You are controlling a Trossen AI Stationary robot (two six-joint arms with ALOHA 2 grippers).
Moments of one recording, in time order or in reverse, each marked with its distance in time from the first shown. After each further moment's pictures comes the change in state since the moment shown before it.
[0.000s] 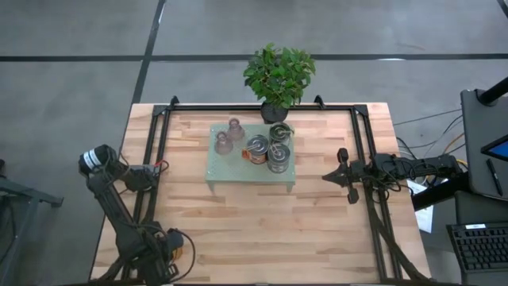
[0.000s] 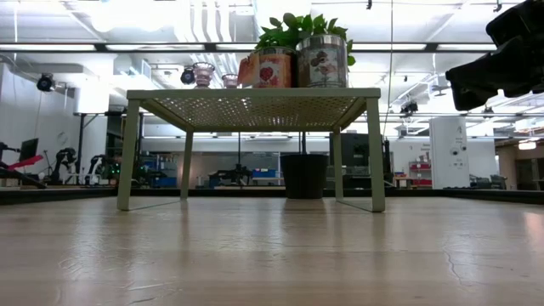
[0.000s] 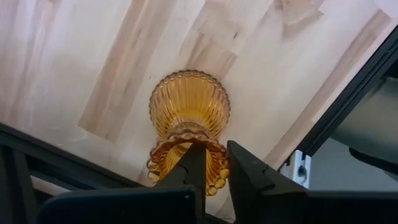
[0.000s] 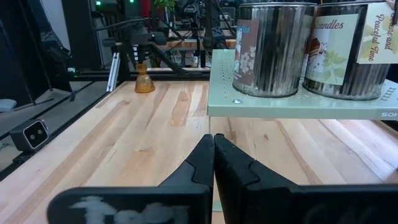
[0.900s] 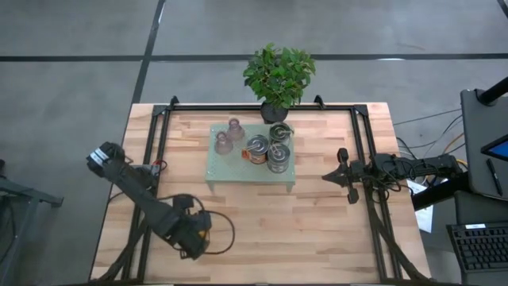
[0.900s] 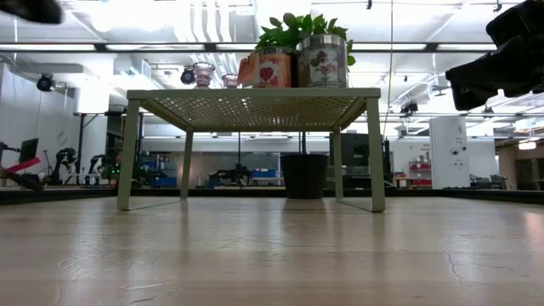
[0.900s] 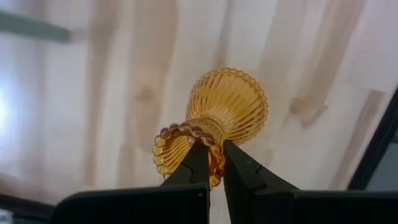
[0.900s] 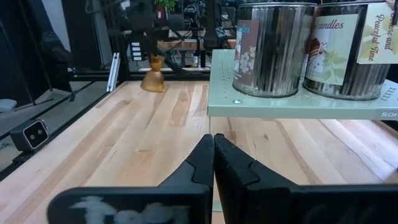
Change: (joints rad) left arm 0.341 0.005 0.190 -0.232 -0.086 0.674; right arm 0.000 0.000 0.000 0.000 0.000 0.000
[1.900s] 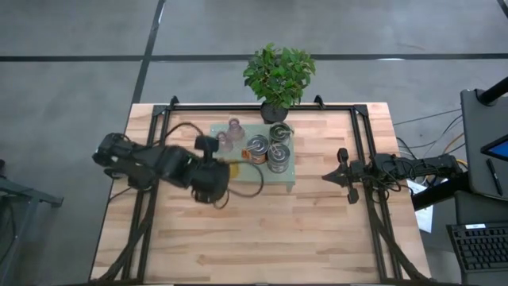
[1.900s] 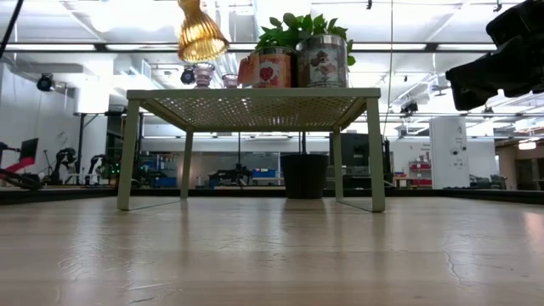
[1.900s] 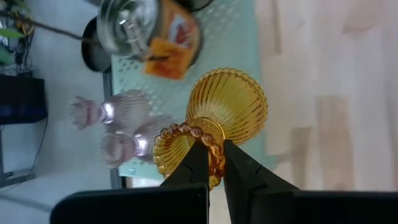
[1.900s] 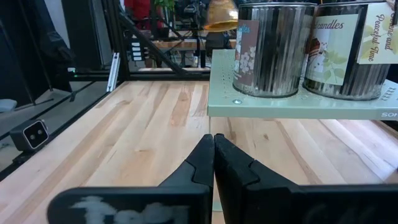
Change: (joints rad) left arm 0.375 -0.004 0.533 -0.310 -0.451 0.812; right arm 0.000 0.000 0.000 0.000 0.000 0.000
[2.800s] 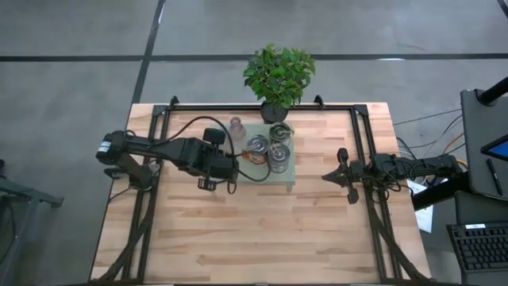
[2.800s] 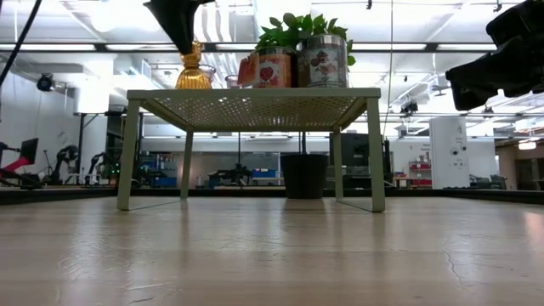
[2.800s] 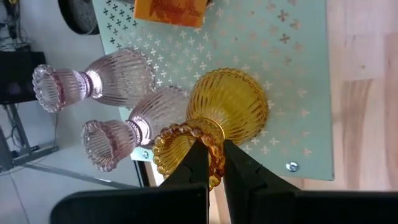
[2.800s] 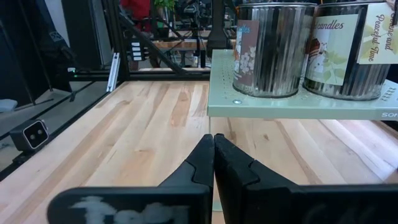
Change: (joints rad) left arm 0.175 0.017 -0.174 0.043 0.025 0.189; right arm 0.000 0.000 0.000 0.000 0.000 0.000
